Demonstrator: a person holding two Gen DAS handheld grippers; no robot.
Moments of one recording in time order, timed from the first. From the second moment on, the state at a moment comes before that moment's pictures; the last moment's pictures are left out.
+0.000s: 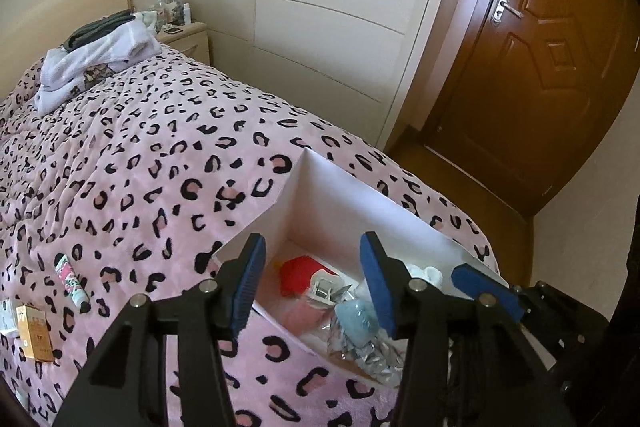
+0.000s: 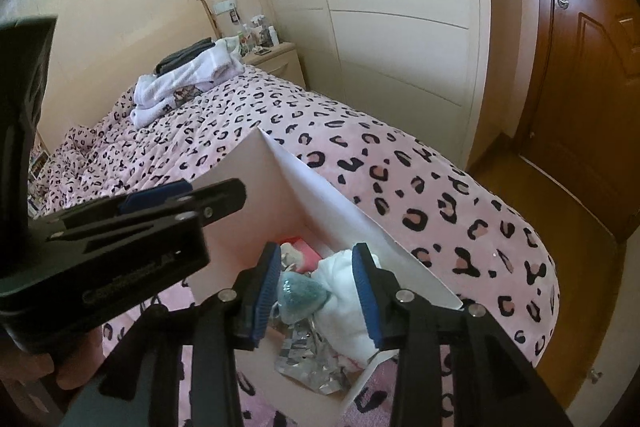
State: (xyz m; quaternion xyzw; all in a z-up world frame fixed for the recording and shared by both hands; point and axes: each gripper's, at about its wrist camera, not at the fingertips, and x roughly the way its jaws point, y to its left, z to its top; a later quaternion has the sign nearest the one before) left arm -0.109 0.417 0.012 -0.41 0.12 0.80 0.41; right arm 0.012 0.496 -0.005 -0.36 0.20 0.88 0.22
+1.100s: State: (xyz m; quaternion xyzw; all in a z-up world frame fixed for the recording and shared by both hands) left arm 0.019 0.069 0.014 -0.42 0.06 0.90 0.04; right arm 0.037 0.250 -0.013 -0.42 0.12 0.90 0.05
